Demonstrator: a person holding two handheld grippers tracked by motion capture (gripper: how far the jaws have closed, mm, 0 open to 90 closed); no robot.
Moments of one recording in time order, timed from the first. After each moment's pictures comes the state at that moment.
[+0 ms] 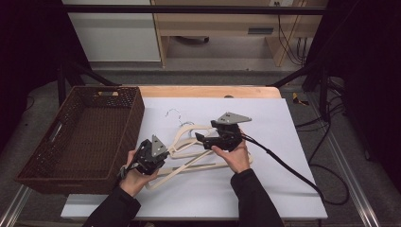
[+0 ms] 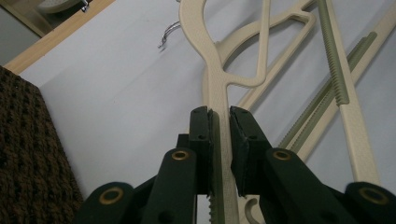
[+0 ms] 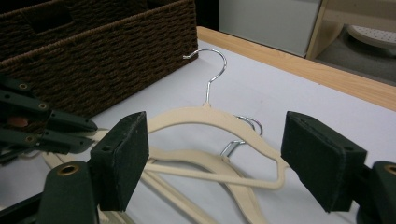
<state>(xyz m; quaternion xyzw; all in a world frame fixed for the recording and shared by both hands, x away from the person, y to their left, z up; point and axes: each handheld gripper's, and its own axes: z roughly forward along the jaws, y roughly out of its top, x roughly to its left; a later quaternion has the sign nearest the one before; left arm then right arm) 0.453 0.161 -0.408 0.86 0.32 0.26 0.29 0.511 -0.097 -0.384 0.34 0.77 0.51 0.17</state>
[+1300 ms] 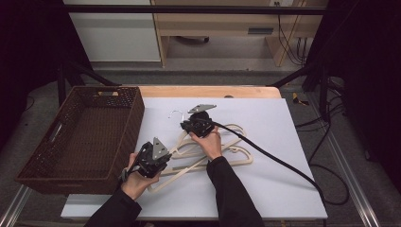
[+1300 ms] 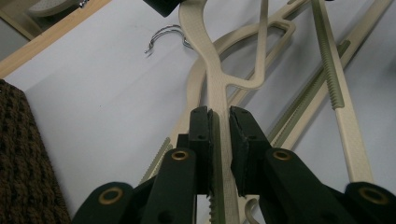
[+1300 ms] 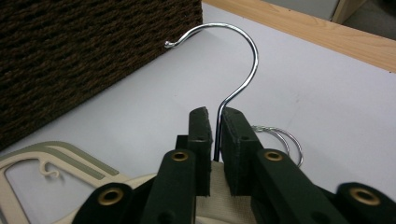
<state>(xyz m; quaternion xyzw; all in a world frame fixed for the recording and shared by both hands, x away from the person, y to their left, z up) 0.446 0.157 -0.409 0.86 0.32 0.26 0.30 0.581 -0.028 -0.424 0.35 0.81 0.46 0.13</state>
